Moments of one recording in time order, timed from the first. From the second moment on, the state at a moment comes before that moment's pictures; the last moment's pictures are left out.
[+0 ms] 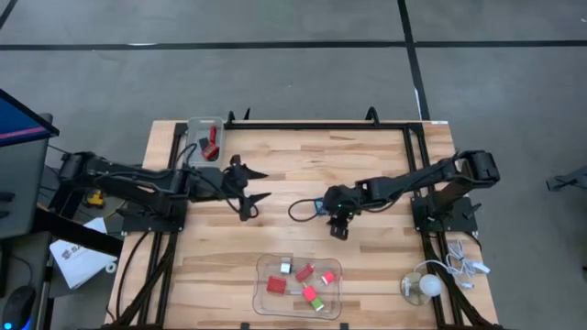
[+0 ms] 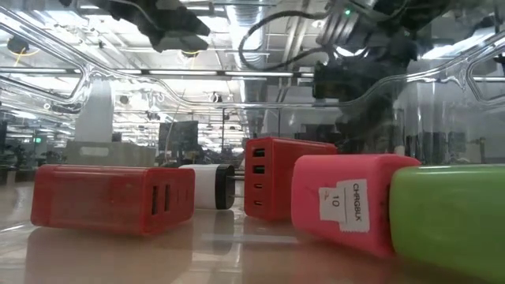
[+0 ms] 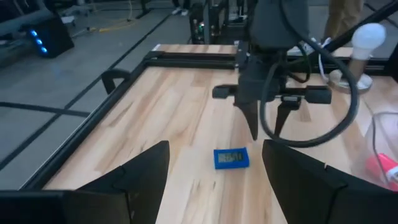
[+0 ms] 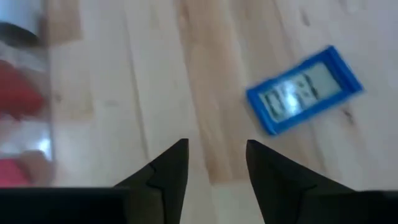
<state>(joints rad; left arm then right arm) -0.10 1.05 0.69 0.03 -0.37 -0.04 0.07 1.58 0.83 -0.31 -0.05 0.32</state>
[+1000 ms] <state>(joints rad) -0.18 0.92 0.60 0.12 -0.37 -0.06 -0.22 1.77 0.83 -0.06 -0.11 0.13</state>
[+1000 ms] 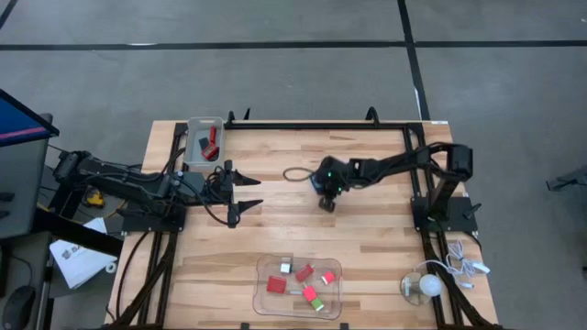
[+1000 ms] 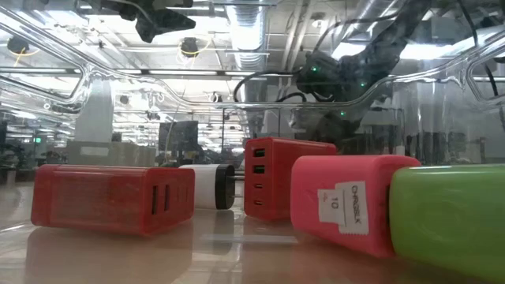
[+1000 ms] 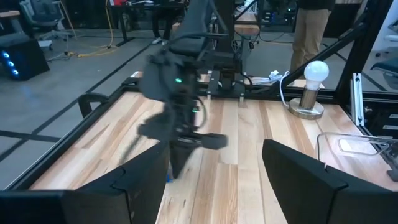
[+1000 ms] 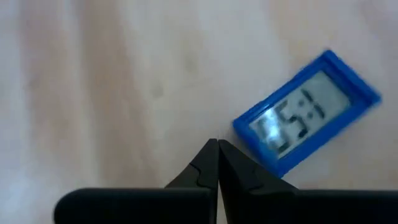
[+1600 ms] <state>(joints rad) -0.07 1.30 0.66 0.20 -0.42 0.02 -0.29 1.58 0.86 -0.23 0.04 0.14</state>
